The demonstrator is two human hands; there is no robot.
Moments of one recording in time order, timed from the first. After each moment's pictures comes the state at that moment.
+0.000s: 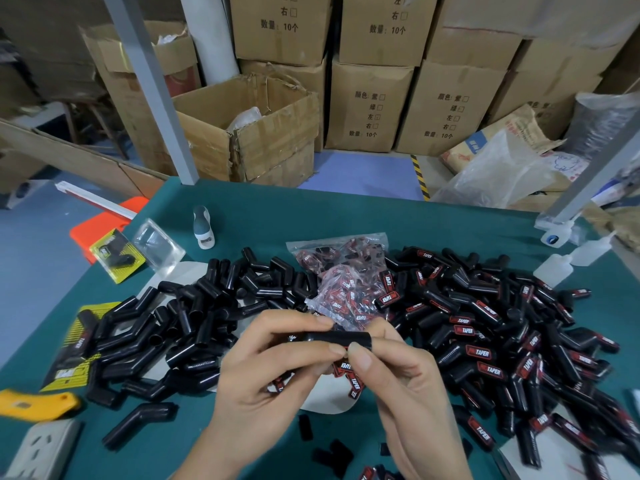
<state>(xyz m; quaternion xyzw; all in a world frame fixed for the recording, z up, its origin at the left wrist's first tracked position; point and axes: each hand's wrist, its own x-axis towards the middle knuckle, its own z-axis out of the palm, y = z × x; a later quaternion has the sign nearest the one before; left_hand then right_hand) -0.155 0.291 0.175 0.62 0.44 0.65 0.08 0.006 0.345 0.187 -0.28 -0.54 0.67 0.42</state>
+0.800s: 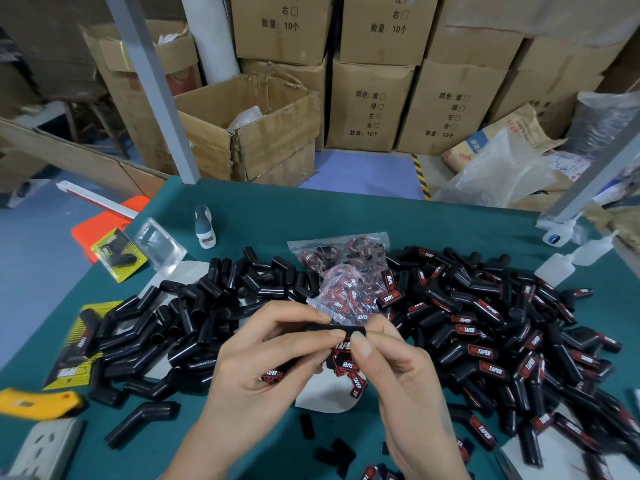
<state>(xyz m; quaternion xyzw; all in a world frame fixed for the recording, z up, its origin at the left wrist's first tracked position) -0.165 0.290 0.180 0.63 0.47 0.61 0.12 -0.001 0.348 0.181 -0.30 -0.59 0.62 0.43</state>
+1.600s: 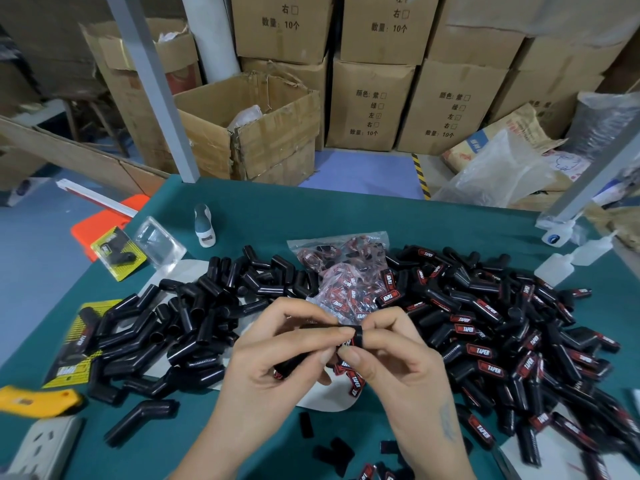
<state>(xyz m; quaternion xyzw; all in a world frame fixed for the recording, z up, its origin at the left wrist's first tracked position) -0.156 0.290 0.176 0.58 0.46 0.64 0.24 0.006 0.351 0.188 -0.30 -0.62 0.57 0.45</state>
